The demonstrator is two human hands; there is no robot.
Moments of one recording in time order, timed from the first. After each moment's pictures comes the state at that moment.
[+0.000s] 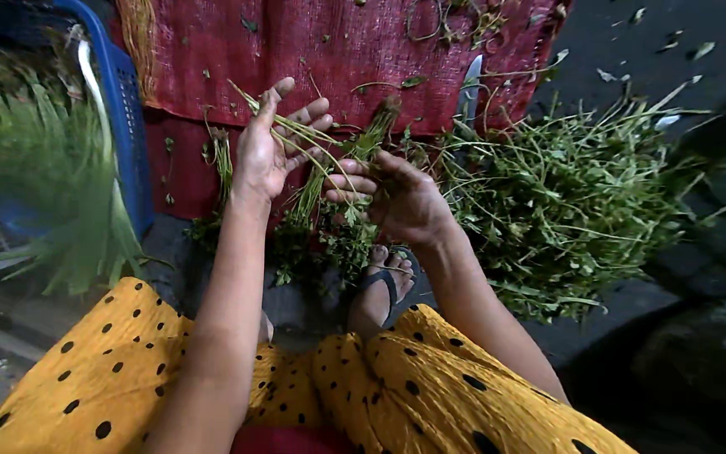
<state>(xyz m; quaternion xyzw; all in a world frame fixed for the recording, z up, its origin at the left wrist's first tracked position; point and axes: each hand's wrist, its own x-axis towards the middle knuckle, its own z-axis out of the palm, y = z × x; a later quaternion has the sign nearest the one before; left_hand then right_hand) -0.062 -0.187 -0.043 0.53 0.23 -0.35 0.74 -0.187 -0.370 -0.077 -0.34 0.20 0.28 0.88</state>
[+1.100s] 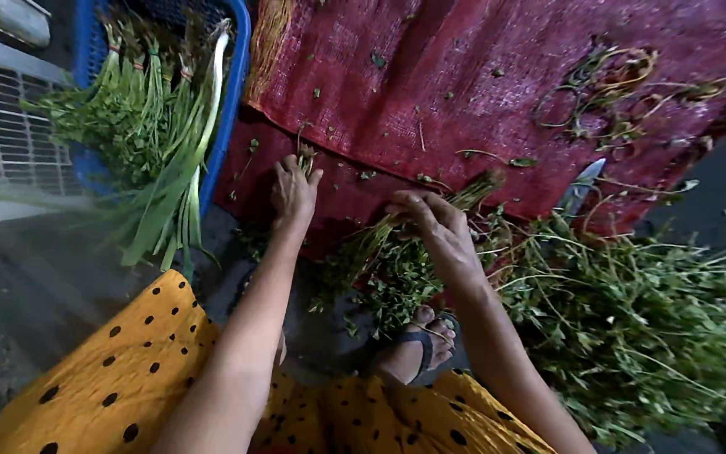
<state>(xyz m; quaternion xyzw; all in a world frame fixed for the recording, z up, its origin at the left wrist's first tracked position) -0.057 -0.096 -0.129 0.93 0.20 -0.22 0.23 -0.142 -0.318 -0.095 -0.73 0.16 0.21 0.63</state>
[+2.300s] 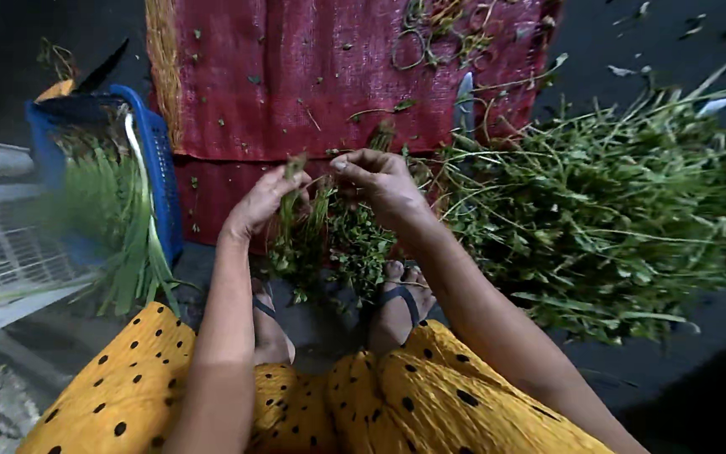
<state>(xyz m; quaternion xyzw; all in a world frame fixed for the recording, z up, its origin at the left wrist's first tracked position) -0.067 -0.158 -0.047 0.71 -0.02 -0.49 0.51 -0.154 -0.358 -0.081 -0.53 0.22 0.11 0.81</state>
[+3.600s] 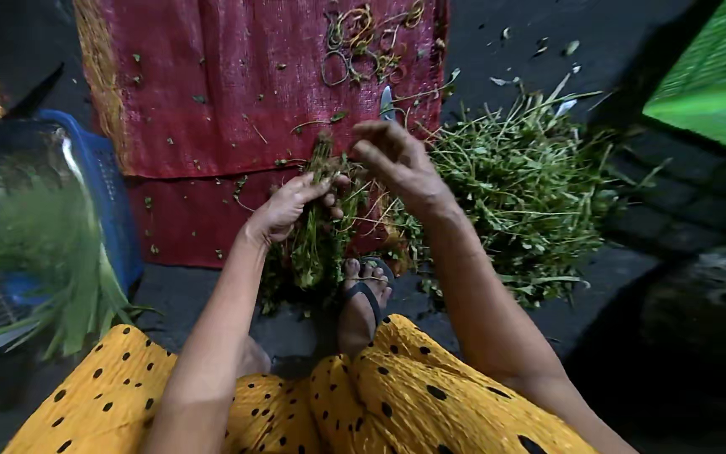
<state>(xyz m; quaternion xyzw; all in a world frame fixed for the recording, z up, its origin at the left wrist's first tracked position) -0.104 -0.250 -0.051 0.54 -0.04 -0.60 0.58 -0.187 -0.453 -0.070 -0.71 0.15 0.02 0.69</state>
